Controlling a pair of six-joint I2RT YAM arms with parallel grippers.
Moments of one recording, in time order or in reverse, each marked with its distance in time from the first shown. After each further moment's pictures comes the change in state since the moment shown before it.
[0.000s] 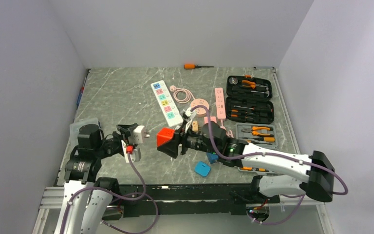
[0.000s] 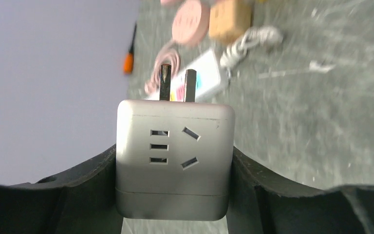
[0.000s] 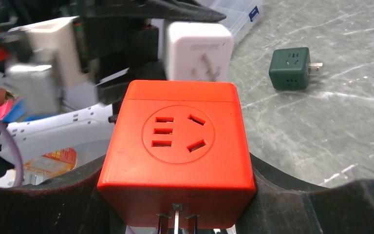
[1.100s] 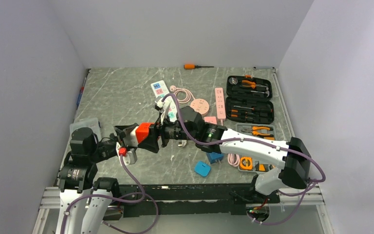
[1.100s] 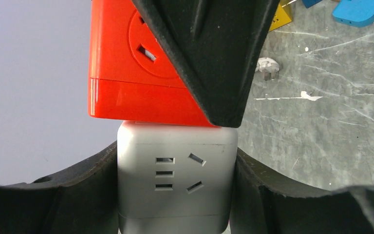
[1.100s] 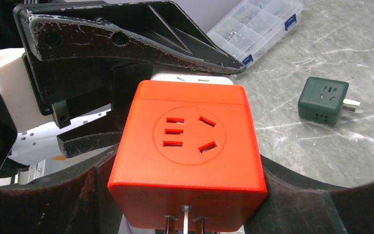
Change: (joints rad) left arm 0.039 -0.056 0.054 -0.020 0.006 -0.142; right arm -0.011 0.242 0.342 -0.173 -0.156 -0.096
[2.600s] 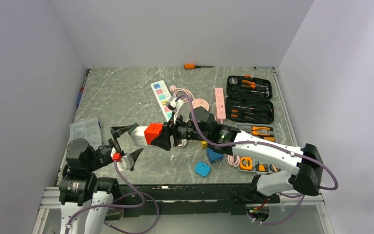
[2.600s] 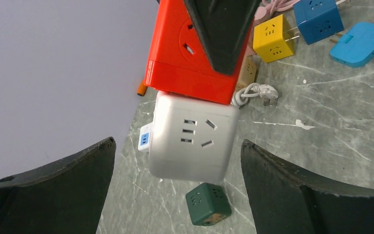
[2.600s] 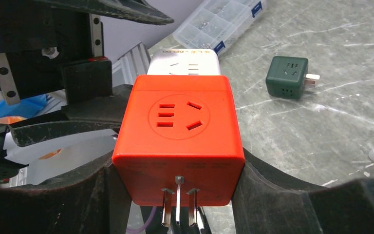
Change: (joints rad) left arm 0.003 -0.168 -0.063 0.092 0.017 -0.225; right arm -0.056 -0.146 -0.113 -0.070 0.040 -0.025
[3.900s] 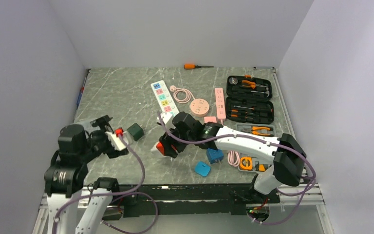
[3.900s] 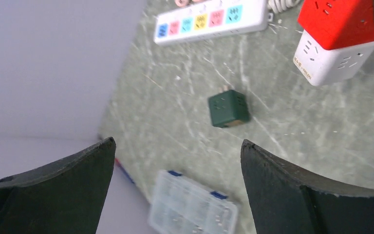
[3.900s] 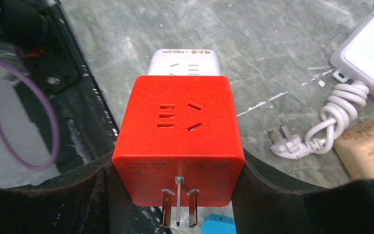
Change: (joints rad) left arm 0.000 0.293 0.336 -0.360 -0.471 0.032; right arm -0.010 0.219 0.053 -0.373 0.095 -0.287
